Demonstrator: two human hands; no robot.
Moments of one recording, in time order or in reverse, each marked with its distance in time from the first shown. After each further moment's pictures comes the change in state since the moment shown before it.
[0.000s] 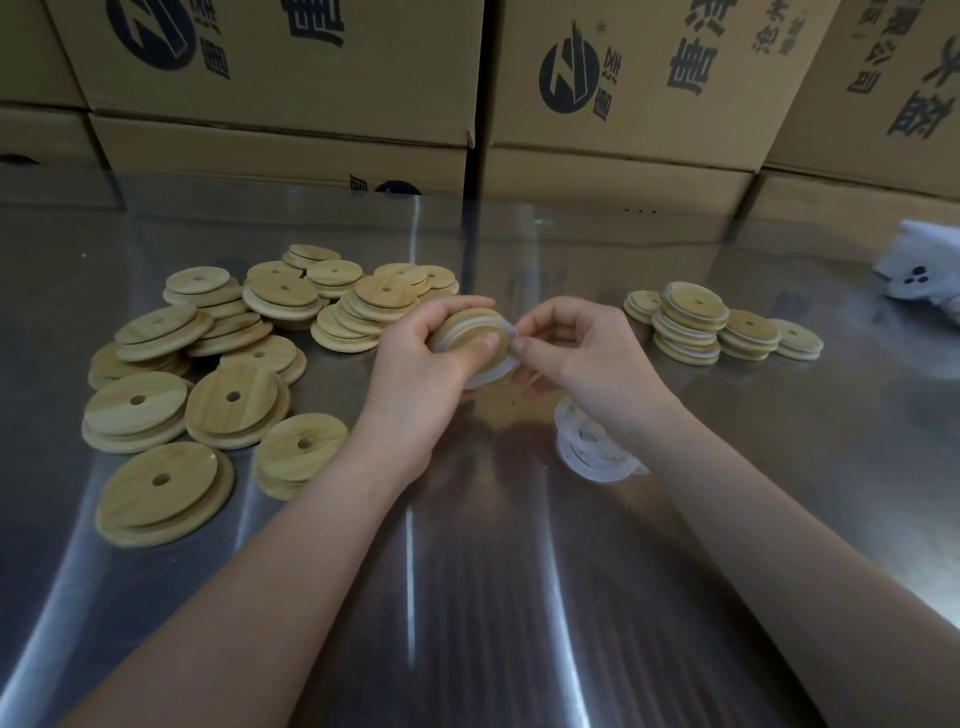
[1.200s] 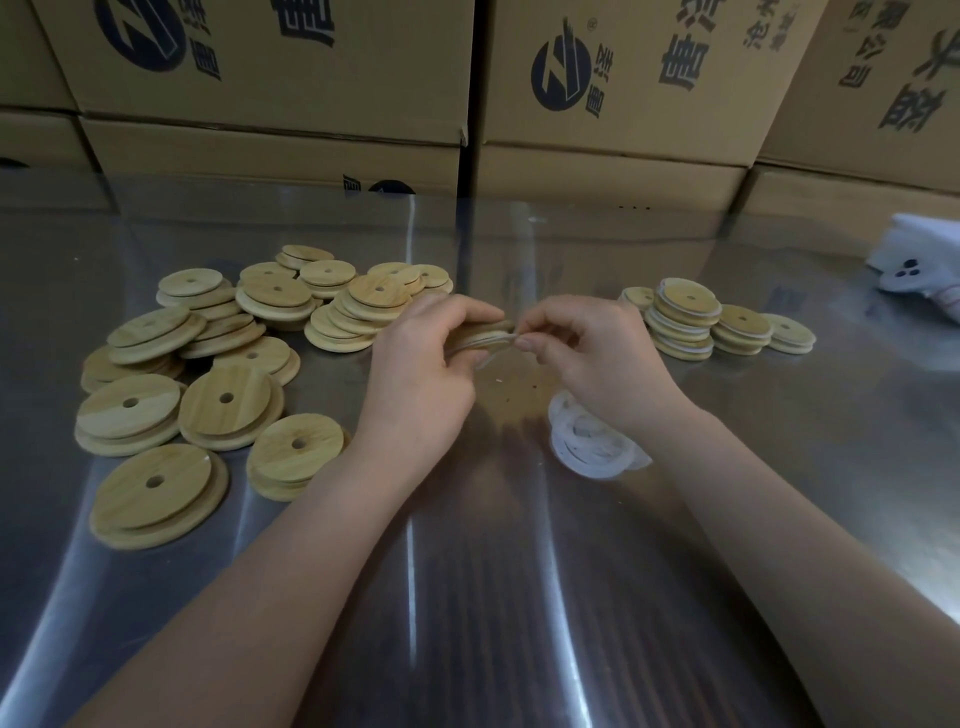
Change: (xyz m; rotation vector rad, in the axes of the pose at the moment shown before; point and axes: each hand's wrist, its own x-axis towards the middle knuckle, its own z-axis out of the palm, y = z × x) left_hand 0.000 0.000 -0.001 0.517 0.032 0.405; right_hand 0.002 0.001 -0.016 -0.584 0.051 -0.451
